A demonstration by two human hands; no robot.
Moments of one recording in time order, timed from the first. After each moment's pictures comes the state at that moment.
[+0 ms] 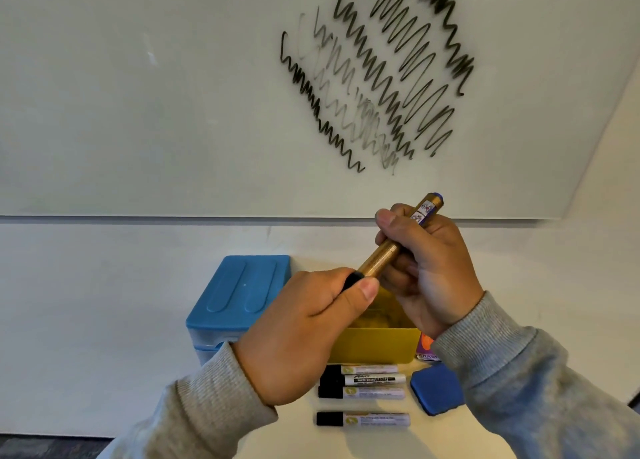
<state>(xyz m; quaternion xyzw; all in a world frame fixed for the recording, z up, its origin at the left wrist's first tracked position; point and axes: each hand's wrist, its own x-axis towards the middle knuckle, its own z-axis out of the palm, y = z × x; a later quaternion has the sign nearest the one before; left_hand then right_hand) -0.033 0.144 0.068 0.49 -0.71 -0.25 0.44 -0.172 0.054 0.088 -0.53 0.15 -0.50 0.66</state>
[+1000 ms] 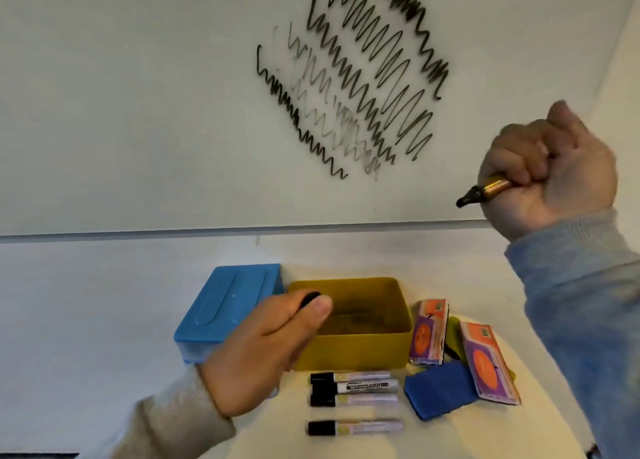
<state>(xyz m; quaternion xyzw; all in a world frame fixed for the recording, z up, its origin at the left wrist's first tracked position) -0.017 0.139 0.051 0.52 -0.69 -0.30 0.42 -0.253 -0.003 0.159 -0.18 -0.05 -0.59 0.78</state>
